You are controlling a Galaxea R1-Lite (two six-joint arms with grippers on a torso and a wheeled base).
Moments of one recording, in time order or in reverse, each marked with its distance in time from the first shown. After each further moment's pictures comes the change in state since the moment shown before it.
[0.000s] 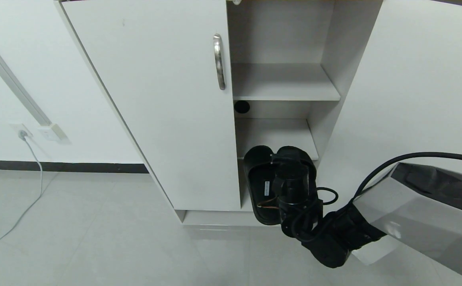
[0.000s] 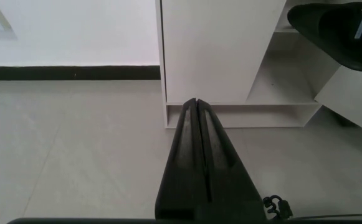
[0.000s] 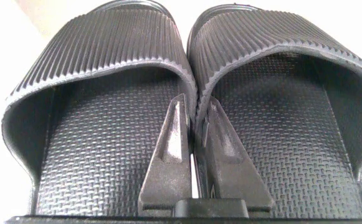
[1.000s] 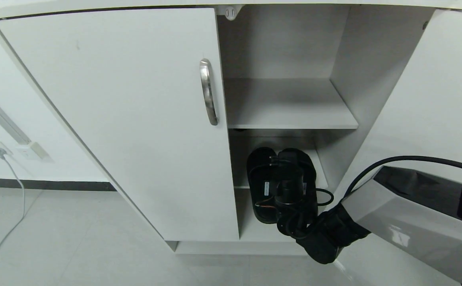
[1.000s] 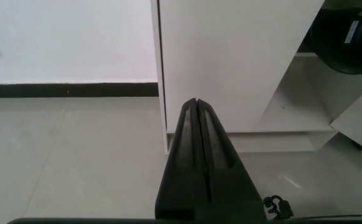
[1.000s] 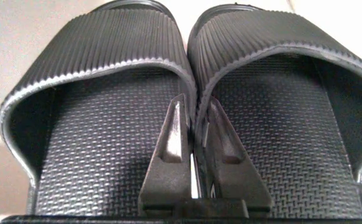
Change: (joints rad) left arm 0.000 0.000 0.000 -0.001 -0.001 0.000; right arm -0.020 0.061 -0.054 -0.004 -0.036 -0.001
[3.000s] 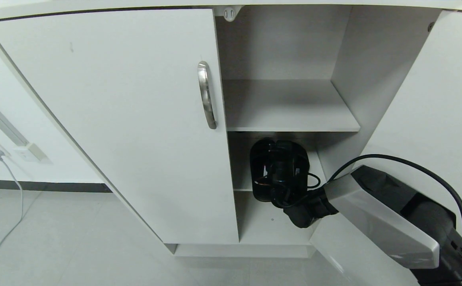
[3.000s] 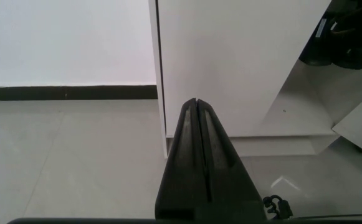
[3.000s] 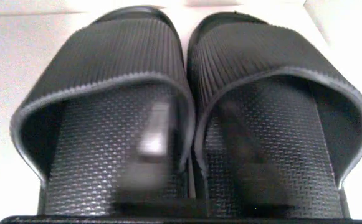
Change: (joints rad) left arm 0.000 0.000 0.000 0.001 0.001 -0.002; right arm -0.115 0.229 -0.450 0.184 0.051 -0.004
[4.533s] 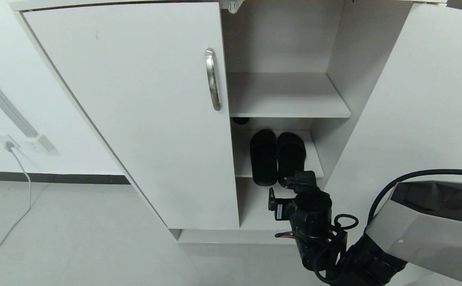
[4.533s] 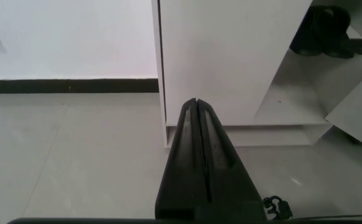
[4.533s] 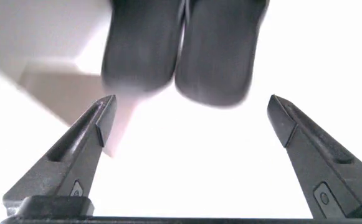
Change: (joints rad) left arm 0.000 0.000 -0.002 0.000 -0.001 -0.002; right arm 0.168 -0.336 0.843 -0.470 -0.002 0.000
